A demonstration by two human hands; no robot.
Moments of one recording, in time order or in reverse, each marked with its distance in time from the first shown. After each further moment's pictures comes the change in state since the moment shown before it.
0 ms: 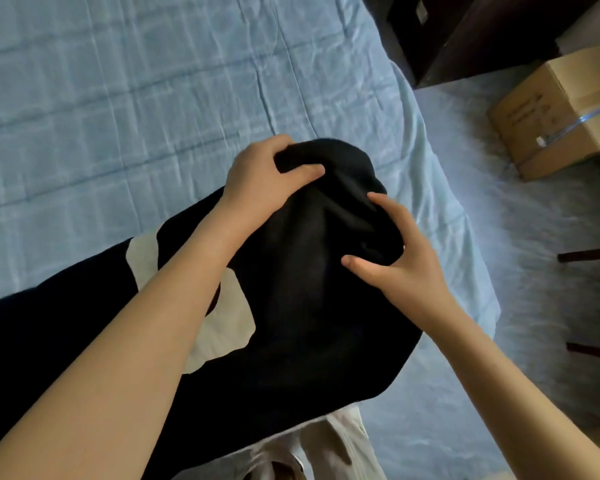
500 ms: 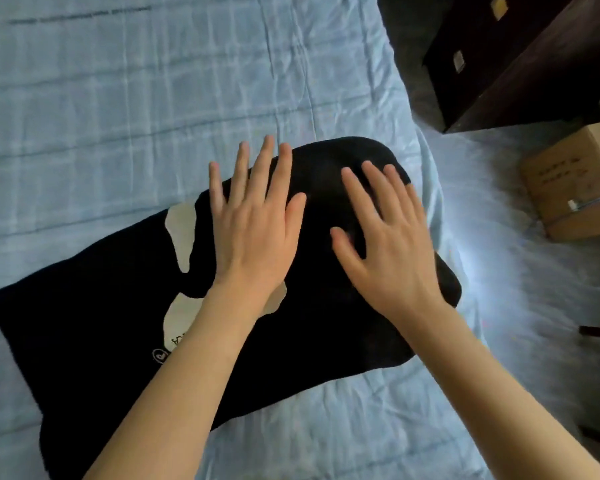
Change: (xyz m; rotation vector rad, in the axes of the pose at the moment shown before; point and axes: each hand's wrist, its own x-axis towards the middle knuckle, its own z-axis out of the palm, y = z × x) left_hand 0.031 -0.007 0.008 0.764 0.346 0.105; right_hand 0.129 -0.033 0.003 -0.714 0.117 -0.428
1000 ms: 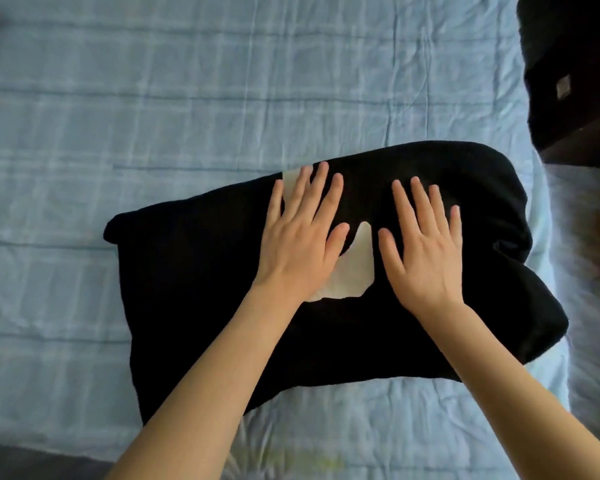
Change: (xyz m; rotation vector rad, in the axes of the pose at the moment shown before) left_hand -0.068 -0.069 0.003 -0.016 -0.149 -0.058; right_hand -0.001 -0.049 0.055 -0.102 -0.253 -0.024
